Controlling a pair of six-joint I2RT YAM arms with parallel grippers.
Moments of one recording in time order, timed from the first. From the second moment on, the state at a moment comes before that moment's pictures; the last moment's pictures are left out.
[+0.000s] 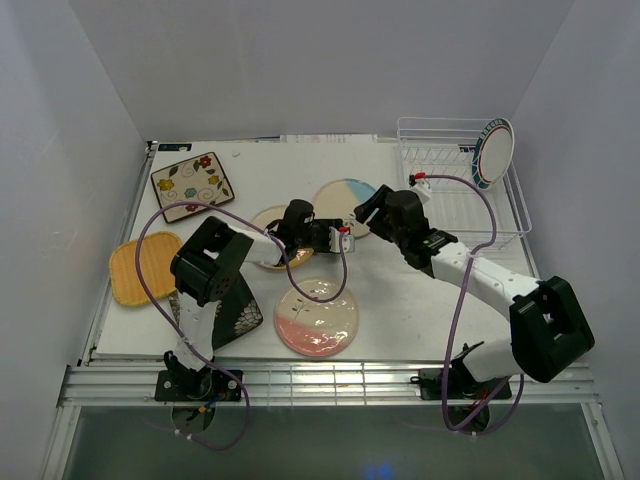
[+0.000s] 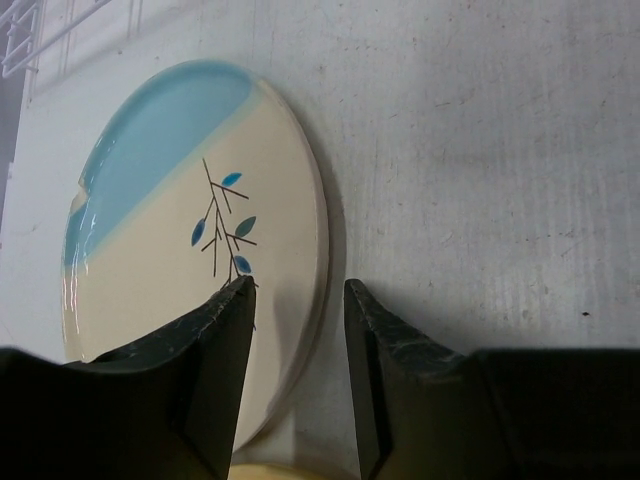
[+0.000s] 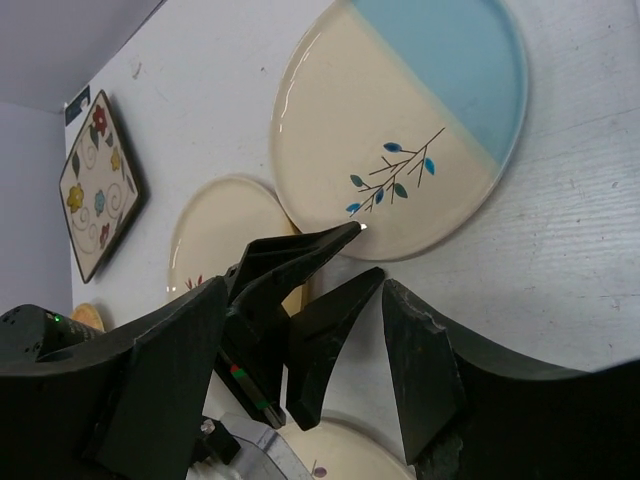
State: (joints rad) left arm -0.60 2.06 1.04 0.51 0.56 0.99; right arm 0.60 1.40 0.87 0.05 0.25 0.92
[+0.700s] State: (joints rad) left arm -0.62 2.10 1.12 0.43 0.57 0.99; right arm 0.60 1.23 0.73 0.08 0.35 1.04
